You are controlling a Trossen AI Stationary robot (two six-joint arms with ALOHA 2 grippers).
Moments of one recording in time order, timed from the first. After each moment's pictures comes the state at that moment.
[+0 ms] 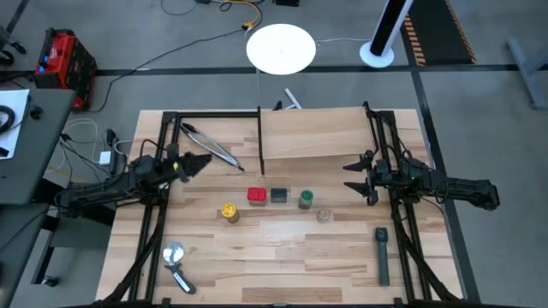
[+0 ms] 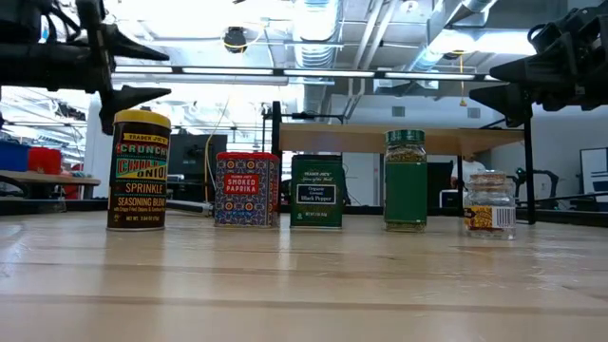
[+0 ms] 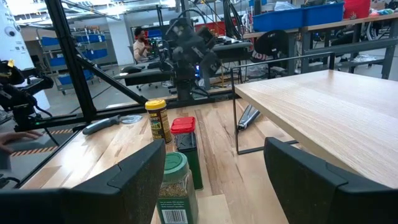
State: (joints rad) left arm 0.24 0.02 0.04 0.12 -0.18 -0.92; right arm -0.14 0.01 0.01 0.01 -0.05 0.11
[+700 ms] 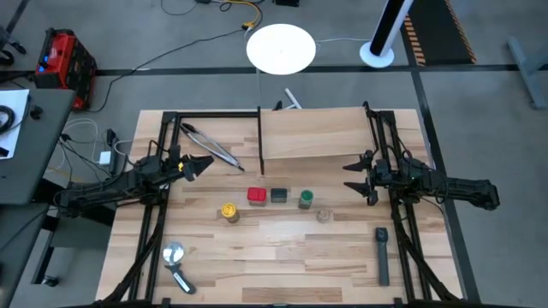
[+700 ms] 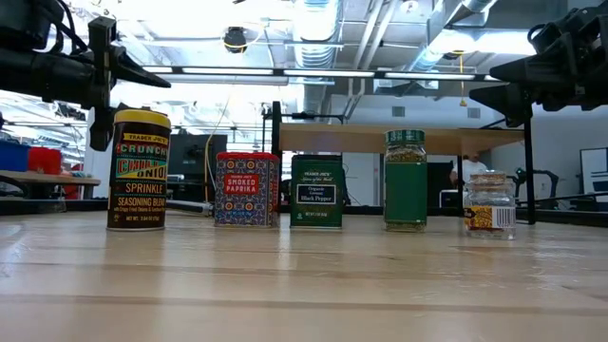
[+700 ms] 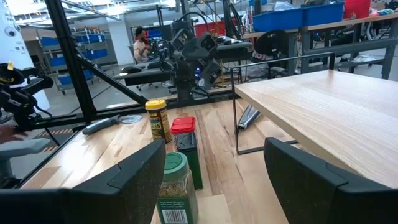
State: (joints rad) left arm 0.24 0.03 0.05 -0.06 -0.21 -0.87; right arm -0.14 0.01 0.01 0.01 -0.05 0.11
